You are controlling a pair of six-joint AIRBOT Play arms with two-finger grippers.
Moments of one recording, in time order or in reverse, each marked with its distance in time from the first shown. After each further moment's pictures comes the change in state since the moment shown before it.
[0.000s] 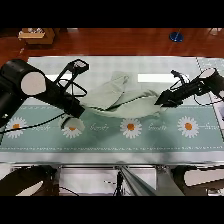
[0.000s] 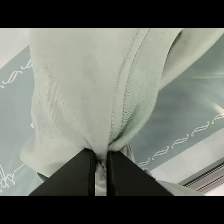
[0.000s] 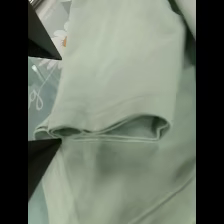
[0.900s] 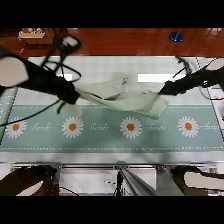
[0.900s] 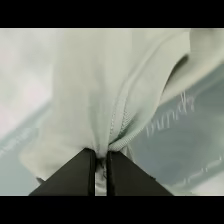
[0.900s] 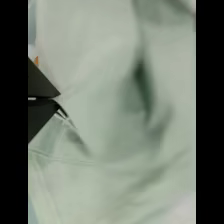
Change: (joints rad) left arm 0.000 0.018 0.208 0.098 0.021 0.000; right arm 0.035 0.210 0.057 0.049 -0.108 0.003
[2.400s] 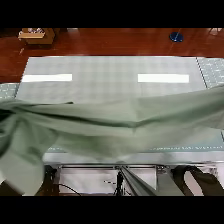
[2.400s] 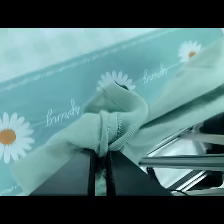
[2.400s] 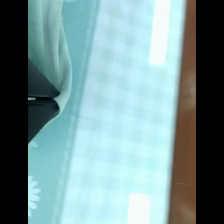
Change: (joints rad) left arm 0.006 0.398 0.187 -0.280 -0.282 -0.383; right arm -0.062 0.696 0.554 -0.229 0.473 0.396
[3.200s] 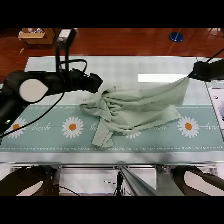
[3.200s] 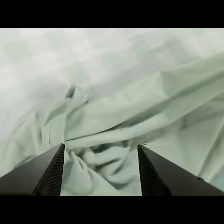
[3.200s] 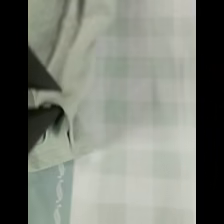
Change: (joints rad) left arm 0.028 -0.398 -0.512 -0.024 0.990 0.263; right arm 0.001 -0.507 -0.440 -0.082 -0.509 -0.151
